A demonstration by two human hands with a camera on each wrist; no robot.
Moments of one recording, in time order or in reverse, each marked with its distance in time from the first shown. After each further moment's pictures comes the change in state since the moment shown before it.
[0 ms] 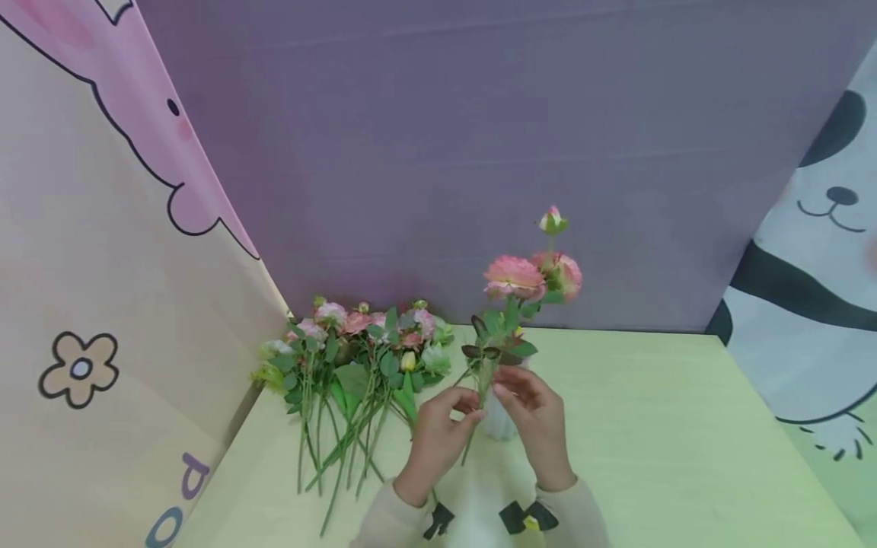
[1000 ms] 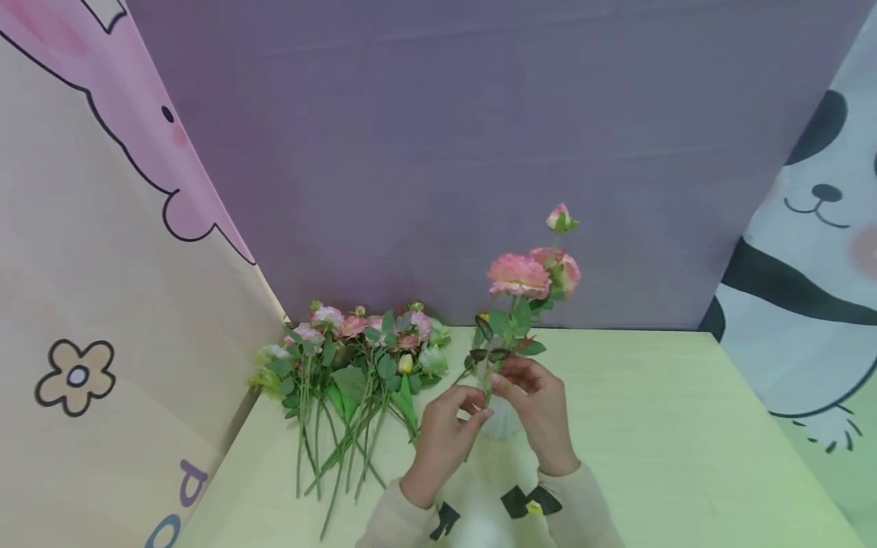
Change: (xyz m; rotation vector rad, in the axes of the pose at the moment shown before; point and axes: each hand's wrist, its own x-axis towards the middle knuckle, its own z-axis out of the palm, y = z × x) left_hand 0.002 0.012 0.006 0.002 -0.001 0.055; right_hand 0.015 -0.018 -0.001 -0.004 0.028 0.180
